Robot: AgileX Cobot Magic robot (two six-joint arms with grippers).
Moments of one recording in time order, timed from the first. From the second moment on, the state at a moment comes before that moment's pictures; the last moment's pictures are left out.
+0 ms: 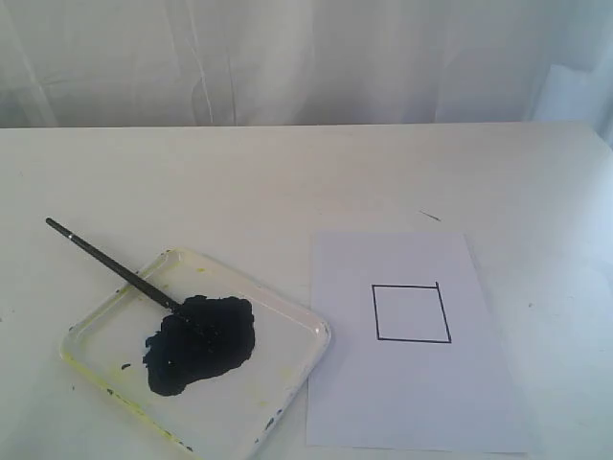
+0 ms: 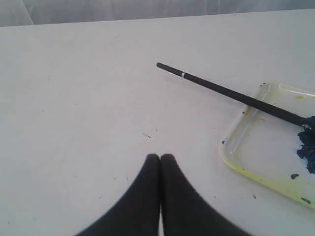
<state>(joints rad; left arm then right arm) -0.02 0.00 0.02 0.03 0.34 0.00 -0.03 0.00 -0.01 0.01 0.23 -0.09</state>
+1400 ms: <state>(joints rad) -0.02 0.25 -0.69 0.00 0.82 -0.17 -0.03 0.22 -0.58 0.02 0.30 0.19</state>
